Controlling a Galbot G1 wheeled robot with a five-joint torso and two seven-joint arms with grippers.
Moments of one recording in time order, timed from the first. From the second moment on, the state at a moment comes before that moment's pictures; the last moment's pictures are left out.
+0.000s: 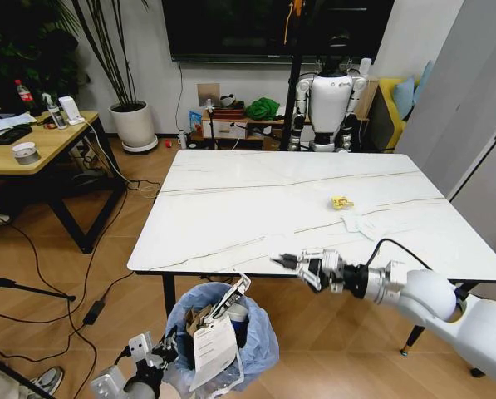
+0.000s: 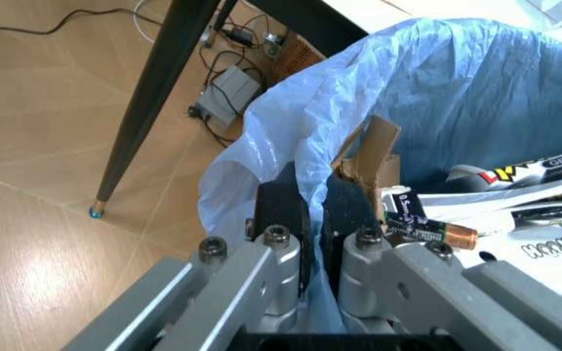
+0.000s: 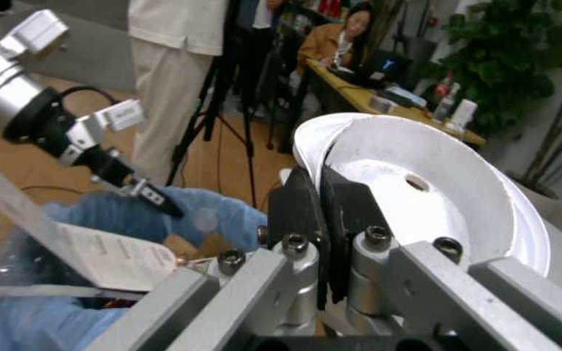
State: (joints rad) left arm 1.85 -1.28 -0.46 -2.18 -0.79 0.21 -0.28; right arm -0.84 0.46 -0.22 1.96 0.64 0.35 -0.56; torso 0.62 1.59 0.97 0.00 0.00
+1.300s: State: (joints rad) left arm 1.82 -1.28 -0.44 -2.15 -0.79 0.22 -0.28; right arm -0.64 0.79 -0.59 1.75 0.66 0.34 -0.60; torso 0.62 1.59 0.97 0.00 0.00
